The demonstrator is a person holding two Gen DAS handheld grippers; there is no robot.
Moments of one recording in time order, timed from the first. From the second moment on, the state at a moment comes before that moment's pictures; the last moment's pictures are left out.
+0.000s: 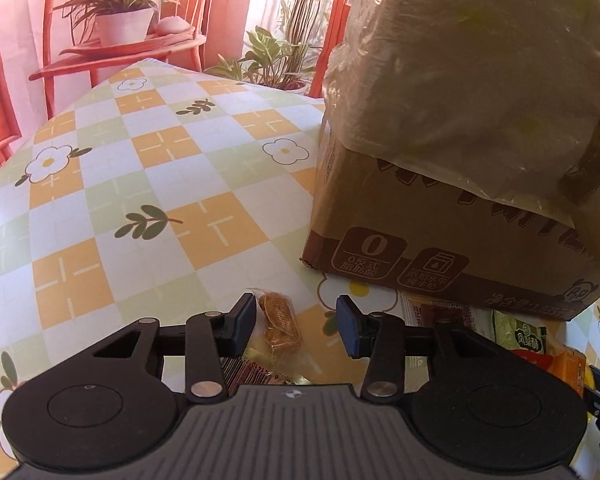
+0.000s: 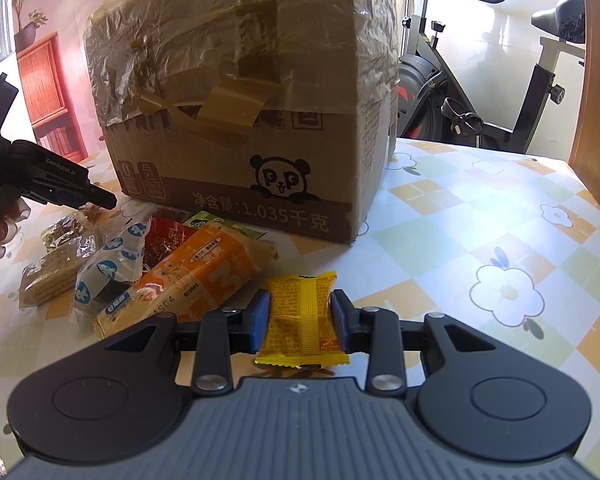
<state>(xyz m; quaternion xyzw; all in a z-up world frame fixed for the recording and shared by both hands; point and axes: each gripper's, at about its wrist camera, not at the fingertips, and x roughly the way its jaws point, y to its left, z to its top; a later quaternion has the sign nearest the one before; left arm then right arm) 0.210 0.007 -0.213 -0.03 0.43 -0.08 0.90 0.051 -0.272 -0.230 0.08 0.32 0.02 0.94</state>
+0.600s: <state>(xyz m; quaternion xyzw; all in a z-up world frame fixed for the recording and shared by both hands) 0.168 0.022 -0.194 0.02 0.37 -0.10 0.92 0.047 -0.277 -0.230 0.10 0.30 -0.01 0.95</state>
